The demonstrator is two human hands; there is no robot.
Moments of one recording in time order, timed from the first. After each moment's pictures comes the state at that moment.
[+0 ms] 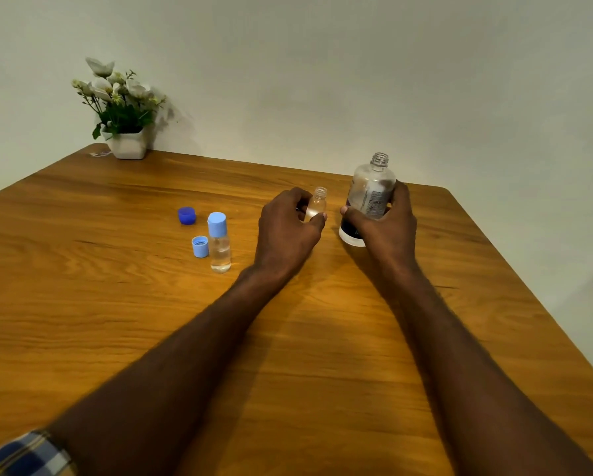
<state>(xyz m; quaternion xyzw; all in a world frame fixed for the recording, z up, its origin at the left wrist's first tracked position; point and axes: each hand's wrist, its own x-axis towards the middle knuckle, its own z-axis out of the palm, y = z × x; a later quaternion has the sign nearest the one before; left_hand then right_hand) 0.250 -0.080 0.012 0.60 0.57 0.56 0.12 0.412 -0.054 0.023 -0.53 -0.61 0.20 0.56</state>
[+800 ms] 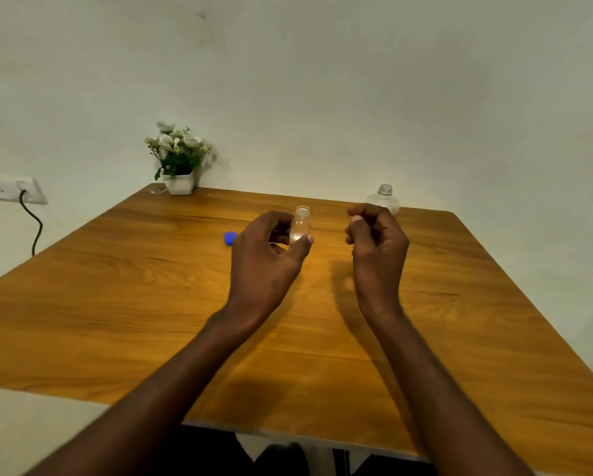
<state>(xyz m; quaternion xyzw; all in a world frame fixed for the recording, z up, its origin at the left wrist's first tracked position) 0.197 -0.210 0.063 0.59 0.51 0.62 0.09 0.346 -0.164 0.063 -0.37 -0.56 0.25 0.70</state>
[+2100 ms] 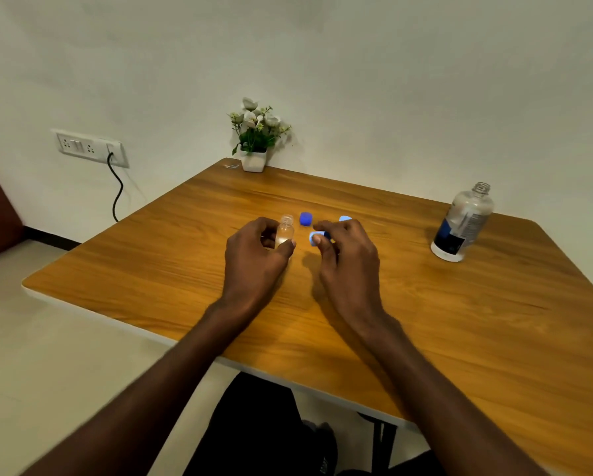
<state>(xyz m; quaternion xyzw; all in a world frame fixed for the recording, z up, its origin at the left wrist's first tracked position) 0.080 -0.248 0.016 0.48 0.65 0.59 0.08 0.224 -0.210 0.026 -0.40 -0.77 0.09 0.49</state>
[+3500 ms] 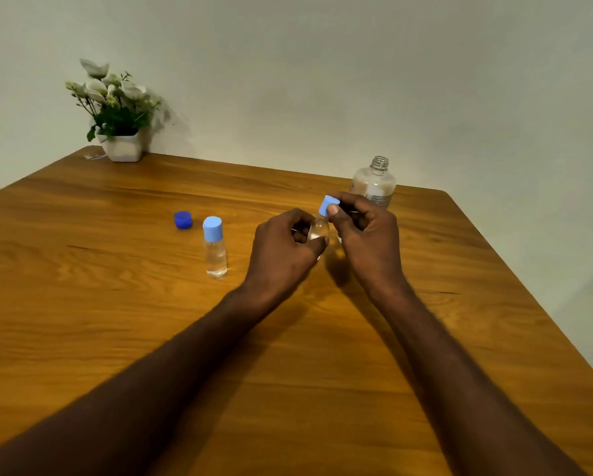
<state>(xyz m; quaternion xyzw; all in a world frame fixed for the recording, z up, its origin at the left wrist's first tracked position) 0.245 -0.108 0.011 0.60 0.55 0.54 0.21 0.381 -0.085 0.033 -0.45 -0.63 0.28 0.57</state>
